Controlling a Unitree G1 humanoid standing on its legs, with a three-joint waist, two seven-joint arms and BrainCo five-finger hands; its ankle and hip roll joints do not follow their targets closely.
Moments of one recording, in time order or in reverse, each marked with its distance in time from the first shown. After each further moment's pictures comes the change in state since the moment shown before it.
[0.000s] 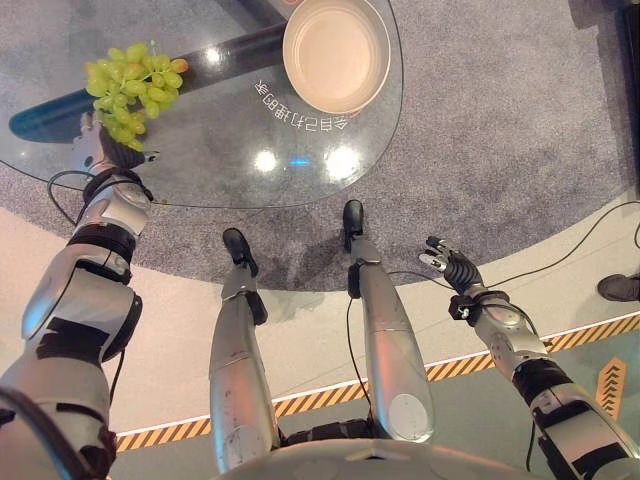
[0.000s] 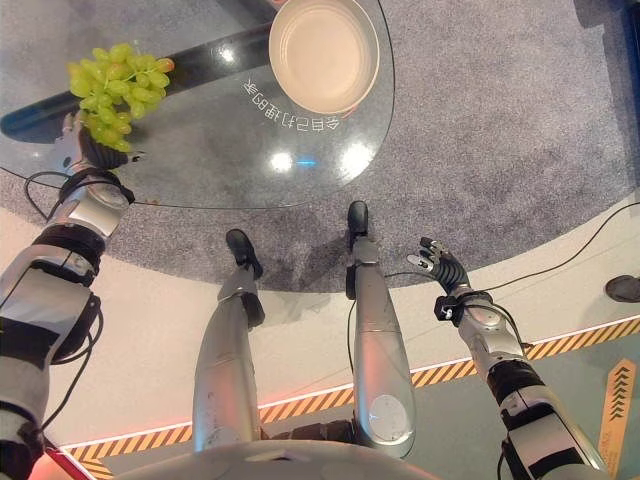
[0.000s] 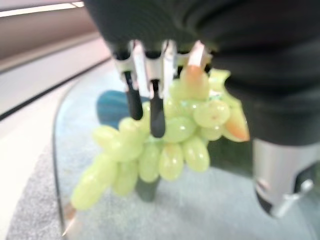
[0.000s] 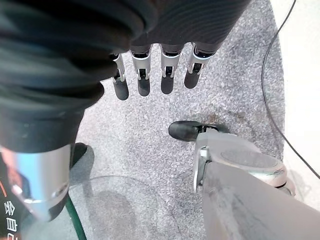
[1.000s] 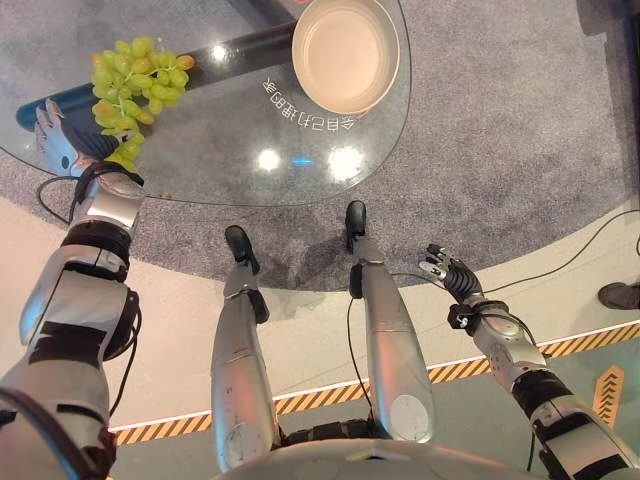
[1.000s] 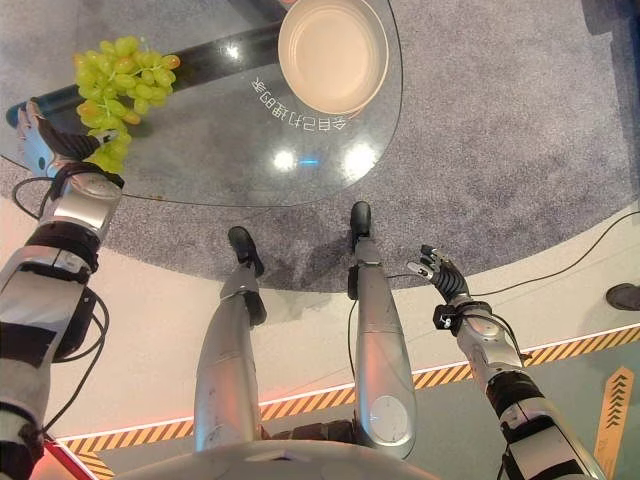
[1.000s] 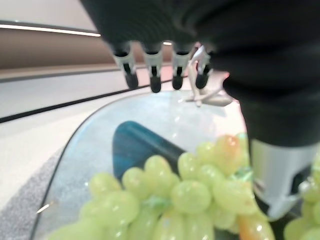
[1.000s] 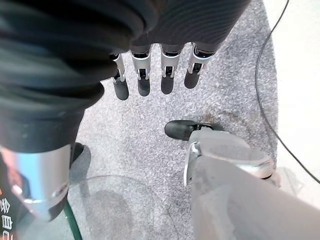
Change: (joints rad) left arm -0.046 0.002 0.092 -0.008 -0.049 0.012 0.160; right arm 0.054 0.012 -0.001 -0.018 0.002 -0.014 -0.019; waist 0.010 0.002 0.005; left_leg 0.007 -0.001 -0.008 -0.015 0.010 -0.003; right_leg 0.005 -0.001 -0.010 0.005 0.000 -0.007
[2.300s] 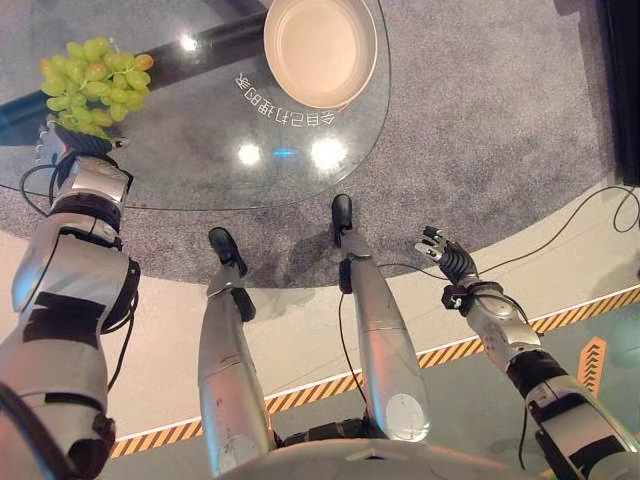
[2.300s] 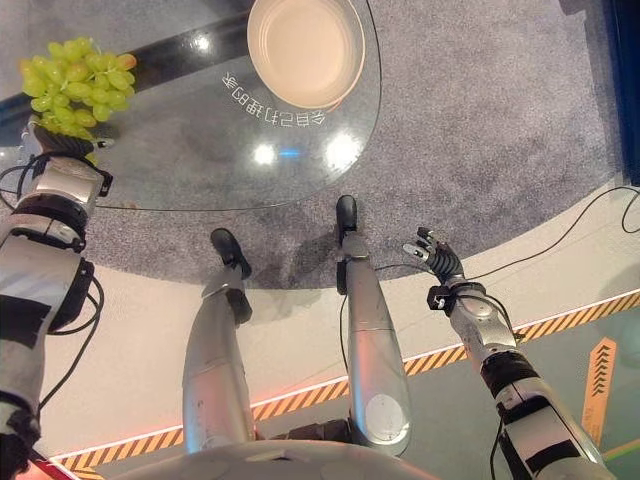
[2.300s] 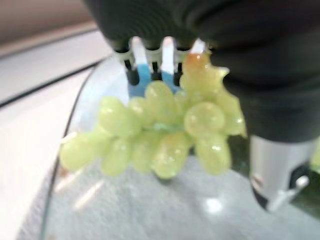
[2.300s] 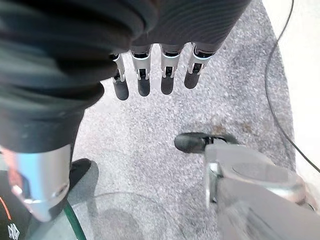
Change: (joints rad) left arm -0.155 0.007 -0.121 0.234 -0.056 0.167 -0.244; right arm -0.097 -0.011 0.037 -0.038 0.055 0.030 -0.059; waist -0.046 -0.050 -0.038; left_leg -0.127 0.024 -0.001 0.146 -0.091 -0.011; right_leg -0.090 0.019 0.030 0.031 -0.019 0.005
